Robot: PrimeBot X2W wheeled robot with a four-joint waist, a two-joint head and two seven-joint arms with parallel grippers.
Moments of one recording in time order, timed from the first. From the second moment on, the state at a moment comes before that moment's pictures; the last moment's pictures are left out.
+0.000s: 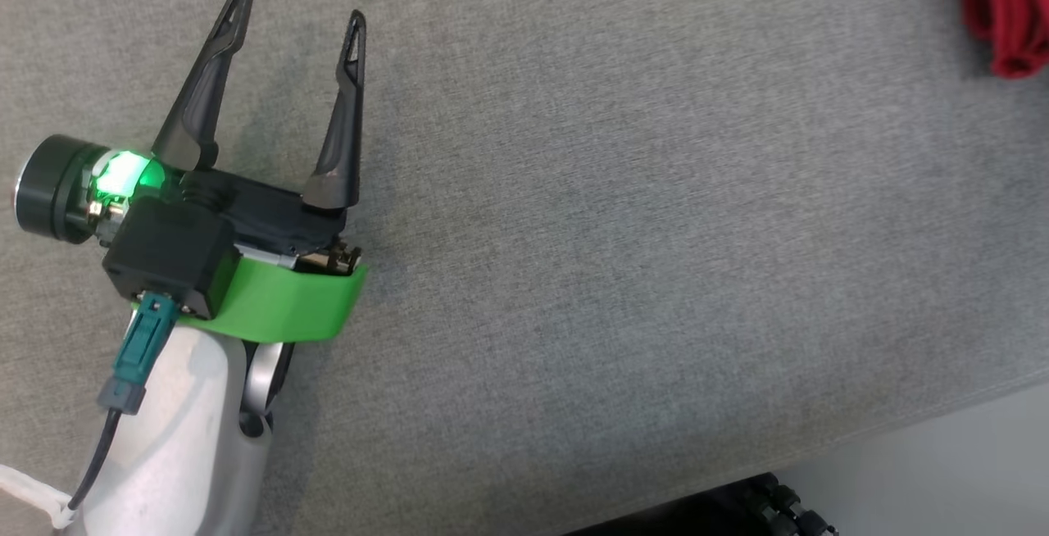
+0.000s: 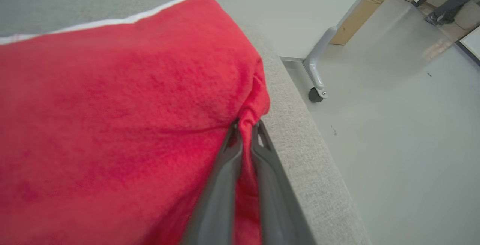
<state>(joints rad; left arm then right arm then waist) -0.46 0.20 -0.26 -0.17 -0.10 -0.04 -0.16 -0.97 -0.63 0.18 0.89 0.44 0.13 -0.17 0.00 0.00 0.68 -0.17</state>
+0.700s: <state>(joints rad) -0.33 0.18 -0.29 -0.03 -0.17 -0.01 -0.20 -0.66 -0.35 -0.22 0.69 0.21 0.13 -0.26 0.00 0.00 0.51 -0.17</state>
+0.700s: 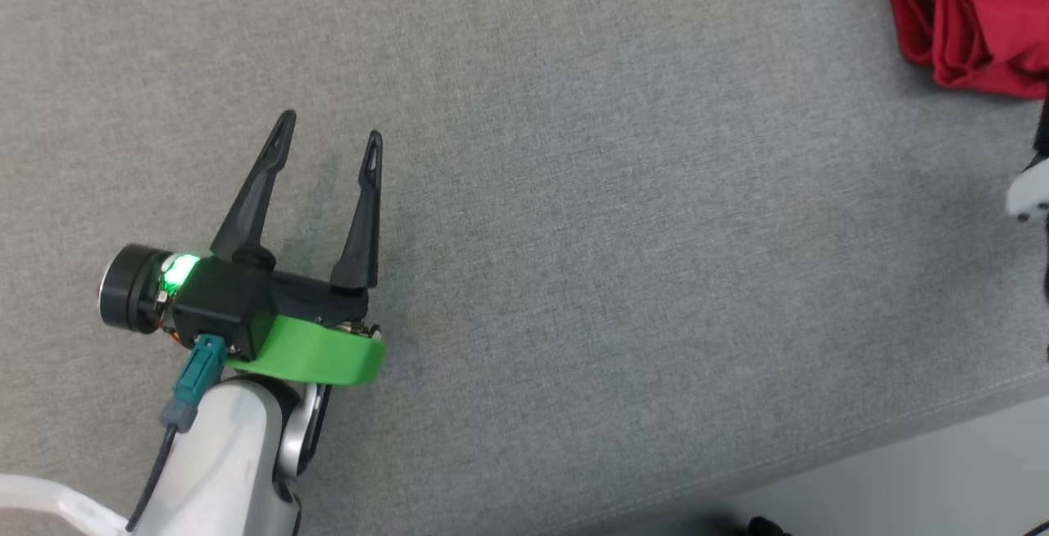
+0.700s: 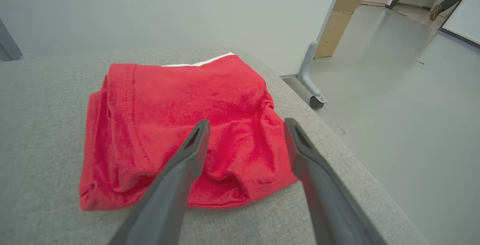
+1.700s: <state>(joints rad) -0.12 0.16 -0.15 0.12 -0.27 0.05 -0.26 -0.07 -0.06 -0.07 -0.03 0.12 0.13 -0.18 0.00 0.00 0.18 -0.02</state>
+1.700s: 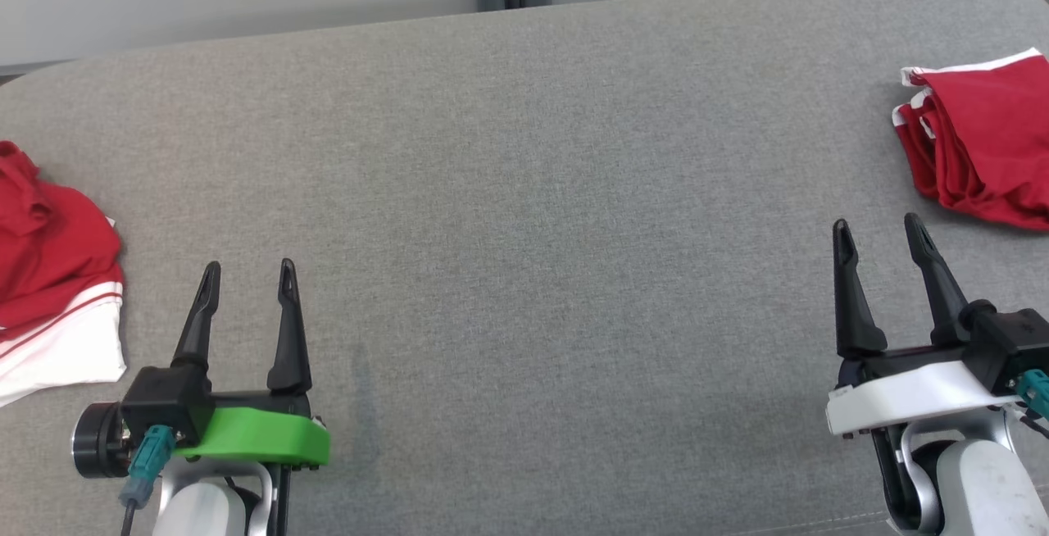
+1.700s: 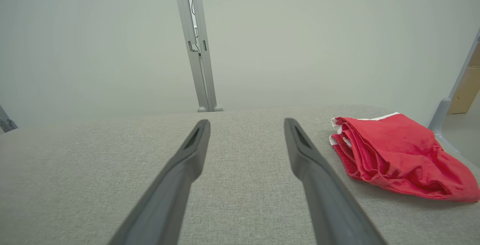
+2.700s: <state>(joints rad) -0.07 0.14 -0.15 0.18 -0.25 0.03 -0.26 0.04 -0.05 -0.07 -0.09 0.12 0.13 -0.12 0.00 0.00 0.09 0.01</state>
